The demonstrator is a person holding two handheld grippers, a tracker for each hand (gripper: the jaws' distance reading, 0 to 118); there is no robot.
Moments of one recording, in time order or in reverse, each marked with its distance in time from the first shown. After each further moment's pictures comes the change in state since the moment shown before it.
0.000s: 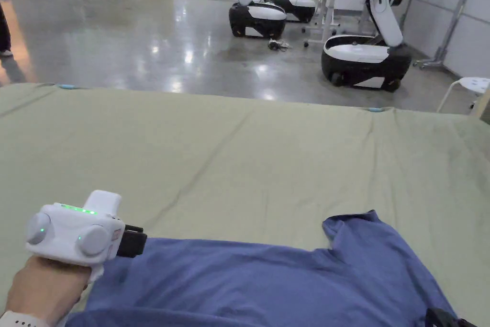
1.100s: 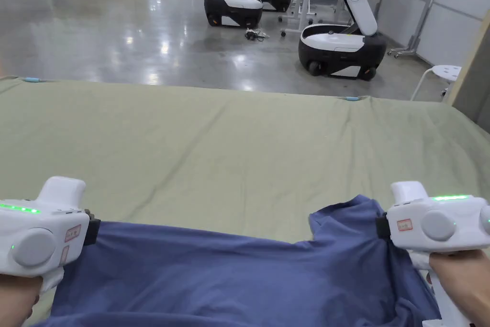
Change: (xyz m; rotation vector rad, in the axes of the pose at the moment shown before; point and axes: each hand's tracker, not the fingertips) left arm 0.008 0.000 0.092 0.144 -0.097 0.014; right arm 0.079 0.092 -0.221 -0.395 -0.061 0.073
